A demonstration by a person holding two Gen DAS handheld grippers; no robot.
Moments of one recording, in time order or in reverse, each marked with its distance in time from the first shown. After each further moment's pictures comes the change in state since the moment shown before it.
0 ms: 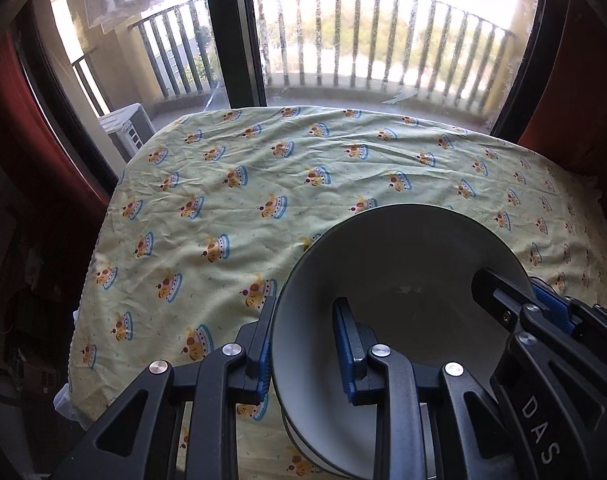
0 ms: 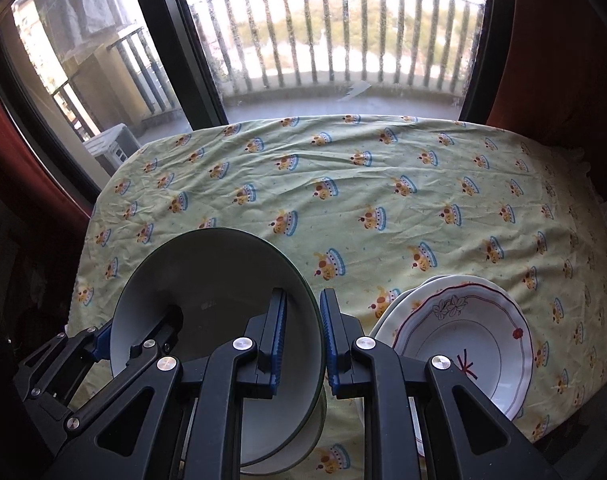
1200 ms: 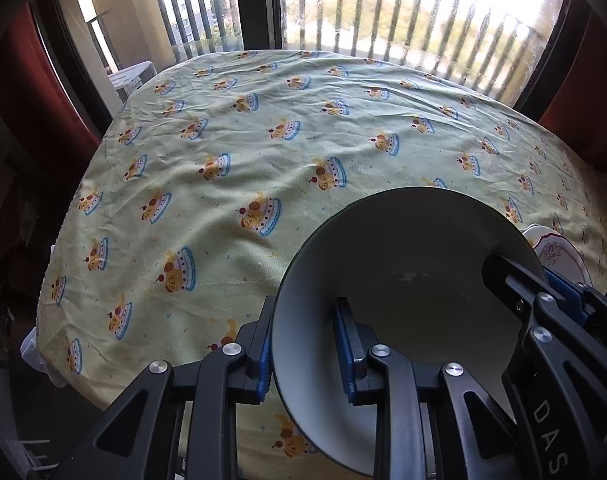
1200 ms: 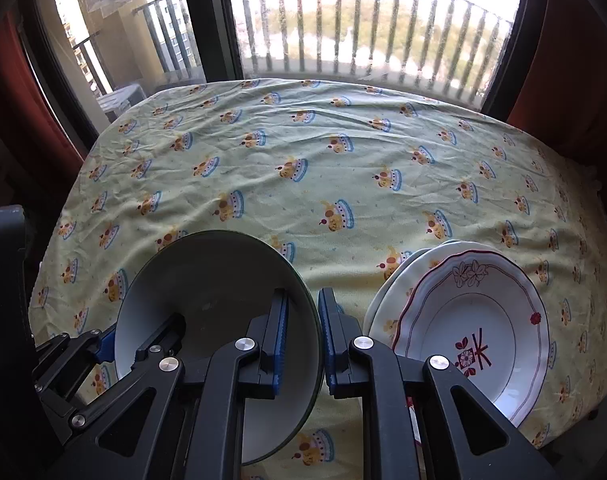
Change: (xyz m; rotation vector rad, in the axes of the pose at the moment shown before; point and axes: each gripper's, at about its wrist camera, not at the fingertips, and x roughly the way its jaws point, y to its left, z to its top) left arm 0.038 0.007 -0.049 -0.072 0.088 0.002; right arm 0.033 0.009 -0.046 -0.126 0.021 -0.024
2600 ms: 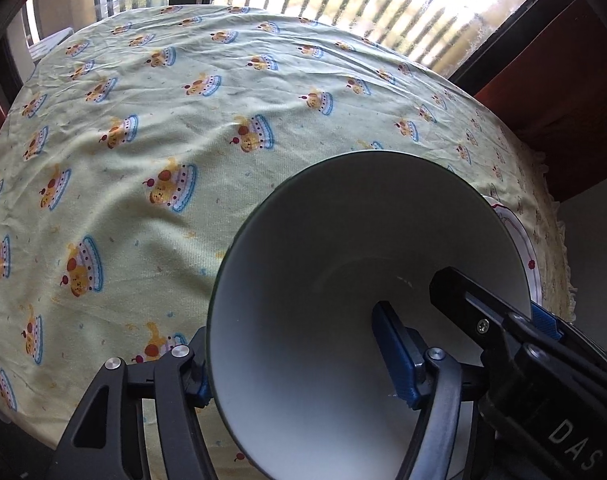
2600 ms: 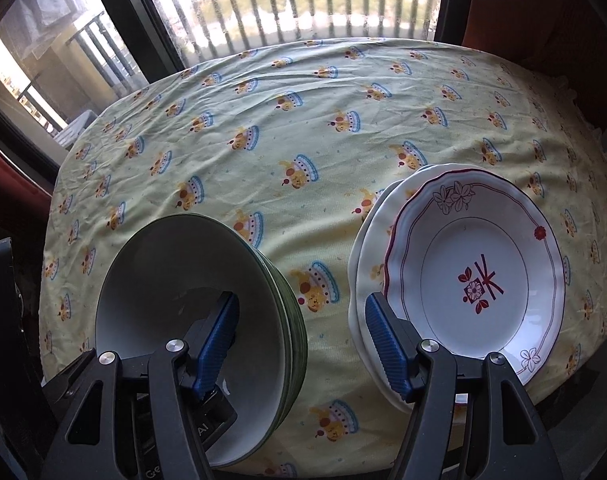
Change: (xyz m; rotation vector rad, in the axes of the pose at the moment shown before) left arm 0.032 0.006 0.007 0.054 0.152 -0.365; right arm 0.012 -0.019 -0.014 0.279 0.123 -0.051
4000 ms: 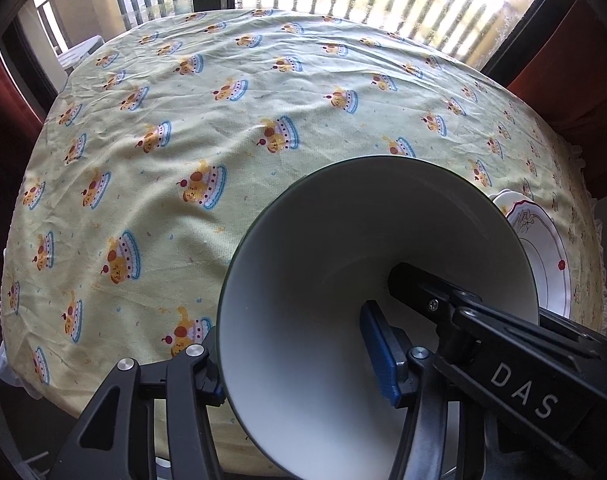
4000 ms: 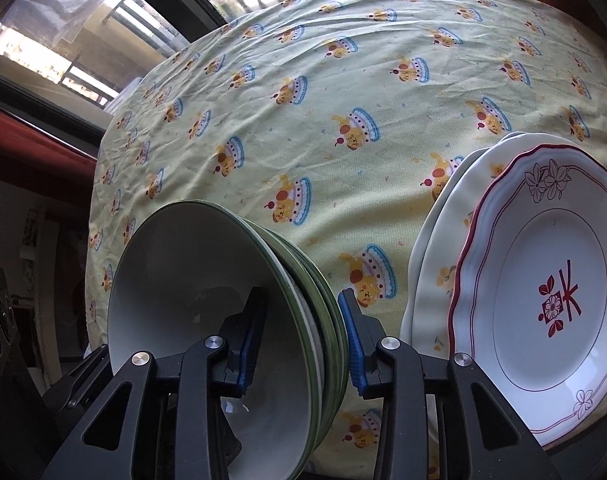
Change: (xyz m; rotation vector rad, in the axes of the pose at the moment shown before) left arm -0.005 -0.017 0.001 0.000 0.021 0.201; right arm 0.042 -0.008 0.016 -0.042 0.193 0.271
